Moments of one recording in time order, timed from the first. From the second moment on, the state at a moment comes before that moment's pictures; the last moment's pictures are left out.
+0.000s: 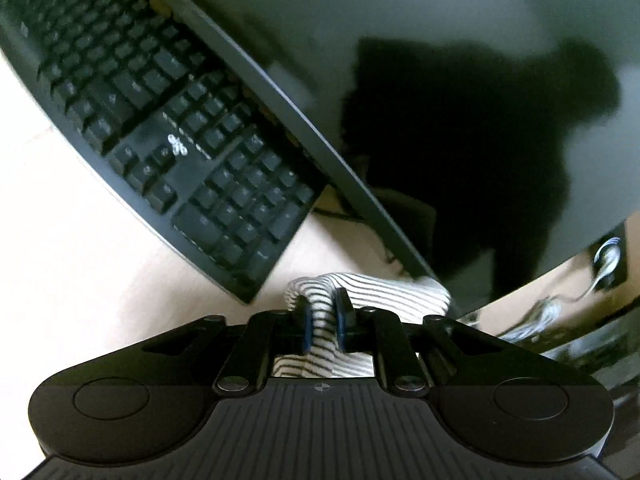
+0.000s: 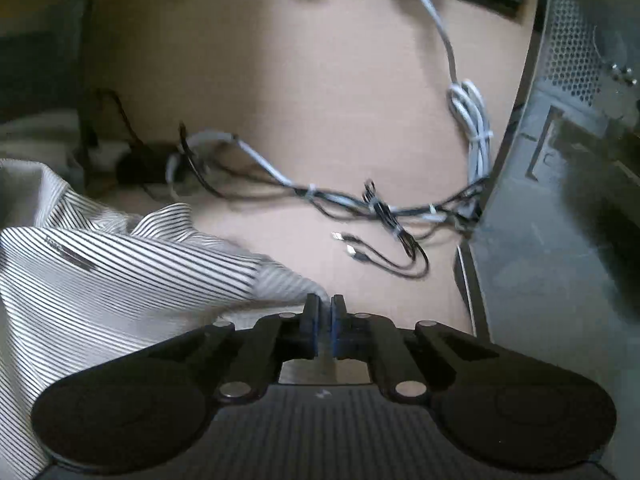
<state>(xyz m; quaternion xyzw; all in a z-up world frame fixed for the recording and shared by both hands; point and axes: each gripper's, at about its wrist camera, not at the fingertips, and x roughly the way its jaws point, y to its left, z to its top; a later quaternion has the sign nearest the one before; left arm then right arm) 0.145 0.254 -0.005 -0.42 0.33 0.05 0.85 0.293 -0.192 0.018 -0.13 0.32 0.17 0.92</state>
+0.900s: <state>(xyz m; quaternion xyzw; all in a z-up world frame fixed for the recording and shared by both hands) 0.206 0.134 0.005 -0.02 0.36 -0.01 0.93 0.306 -0.153 -0.030 -0.18 0.36 0.24 0.89</state>
